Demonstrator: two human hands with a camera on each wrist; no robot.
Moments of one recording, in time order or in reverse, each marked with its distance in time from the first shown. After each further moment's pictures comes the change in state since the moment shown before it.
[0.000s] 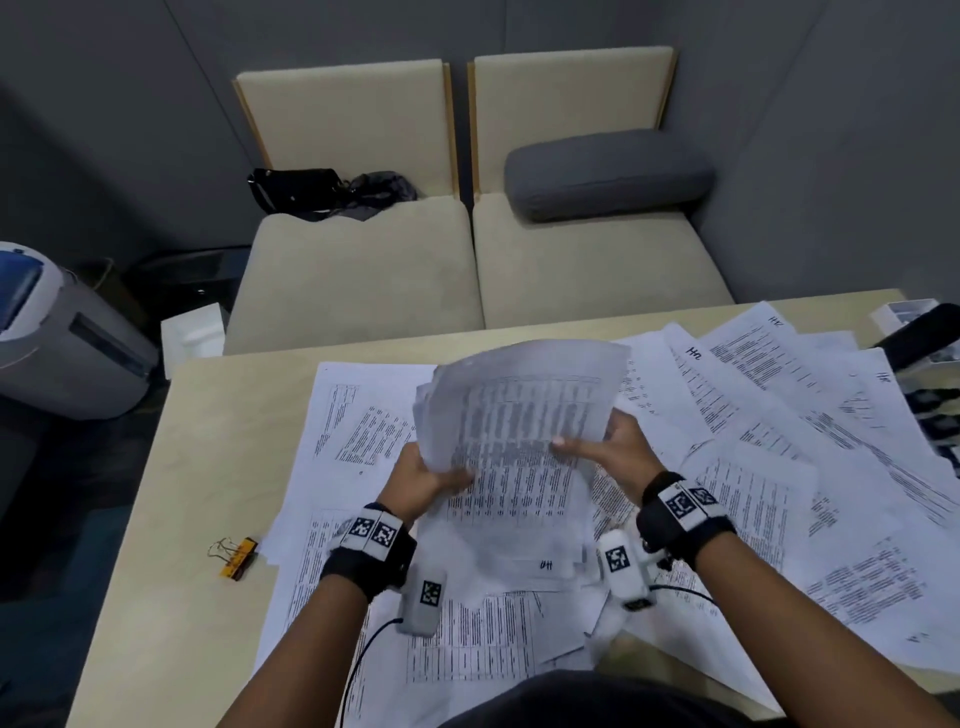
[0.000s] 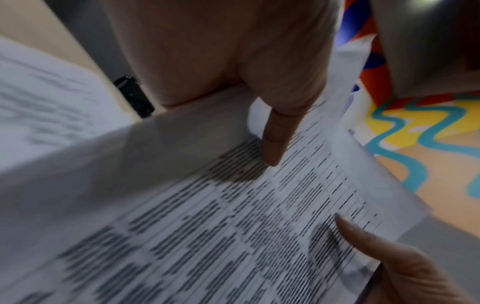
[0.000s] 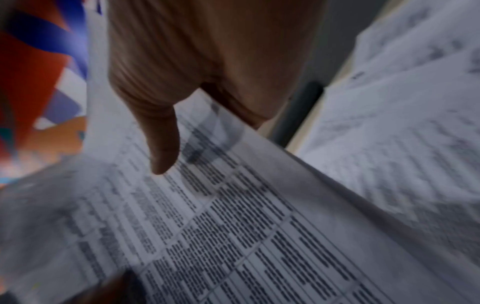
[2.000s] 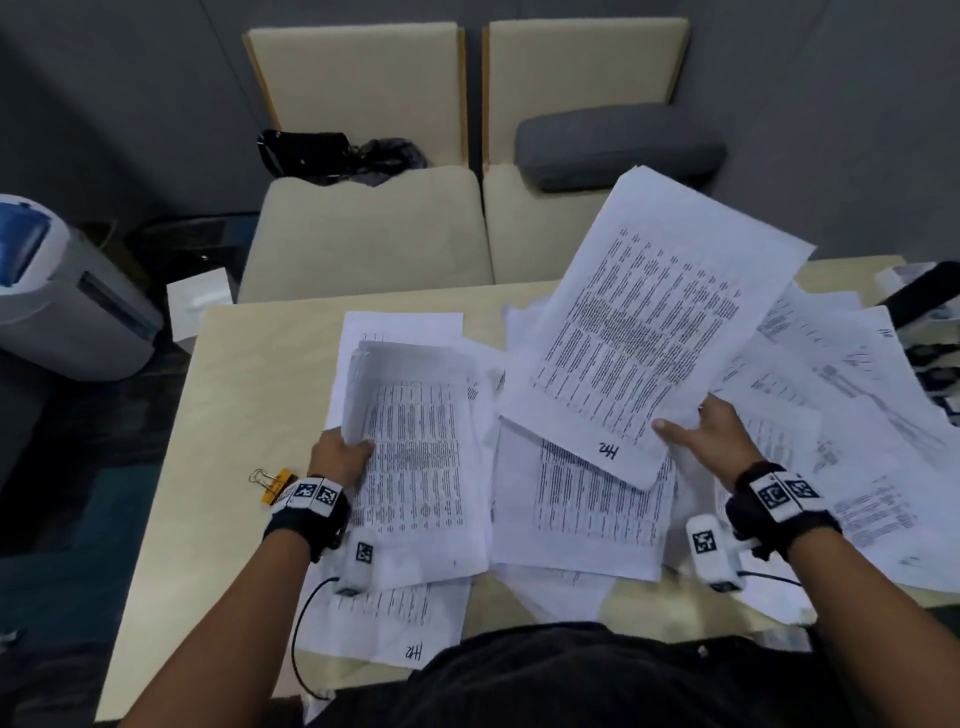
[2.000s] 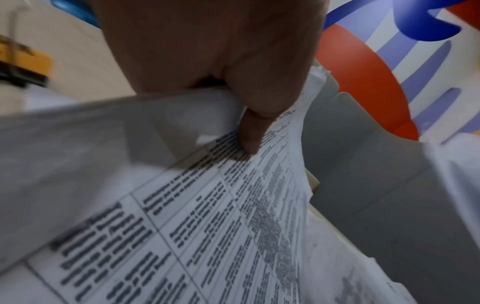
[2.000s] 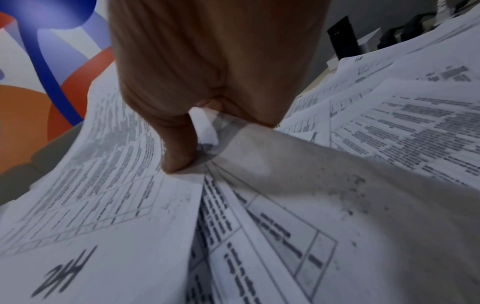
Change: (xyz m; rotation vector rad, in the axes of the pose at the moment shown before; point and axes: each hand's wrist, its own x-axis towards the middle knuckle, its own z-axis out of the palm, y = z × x) left_hand -0.027 -0.104 -0.117 0.332 0.415 -0.255; right_hand -0.073 0.031 -0.038 -0.246 0.228 -0.025
